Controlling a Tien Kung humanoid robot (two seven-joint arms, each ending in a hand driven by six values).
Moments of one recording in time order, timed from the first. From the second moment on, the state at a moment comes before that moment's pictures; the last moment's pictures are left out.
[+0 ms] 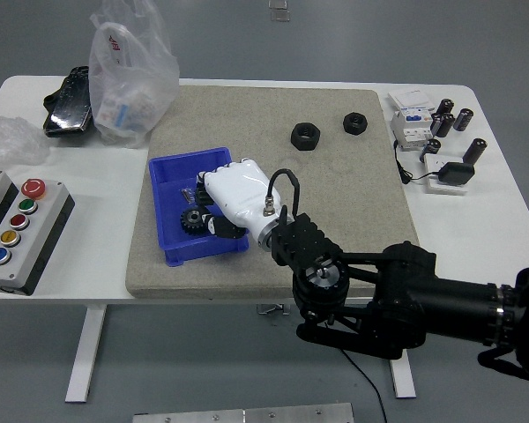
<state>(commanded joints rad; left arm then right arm) -0.04 0.06 -1.76 -0.18 1.67 0.13 0.18 0.89 -0.07 0.16 1.29 -2.05 -0.24 -0.65</state>
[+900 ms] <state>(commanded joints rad) -0.04 0.05 -1.77 -0.18 1.69 0.13 0.18 0.77 -0.13 0.36 1.36 -2.11 -0.33 -0.65</state>
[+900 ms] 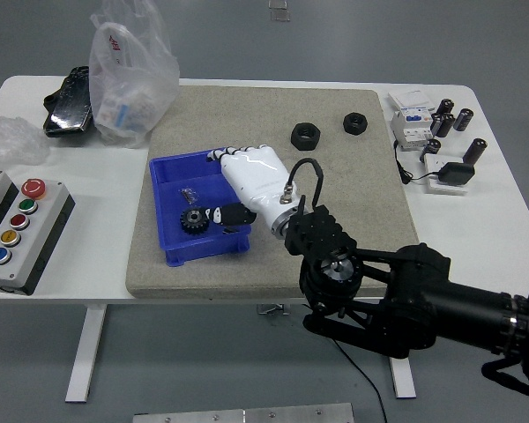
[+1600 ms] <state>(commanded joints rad) -0.04 0.06 -1.76 -0.18 1.68 0.13 0.17 0.31 -0.26 1.06 1.46 -1.51 -0.63 -0.06</state>
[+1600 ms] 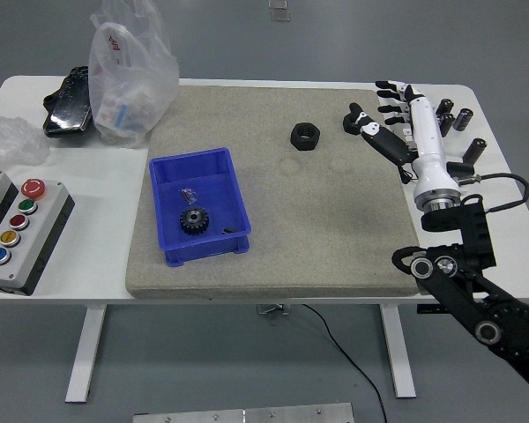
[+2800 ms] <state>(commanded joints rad) -0.02 0.08 -1.77 -0.18 1.68 0.13 0.17 0.13 -0.25 1.29 1.42 -1.02 -0.58 0.28</state>
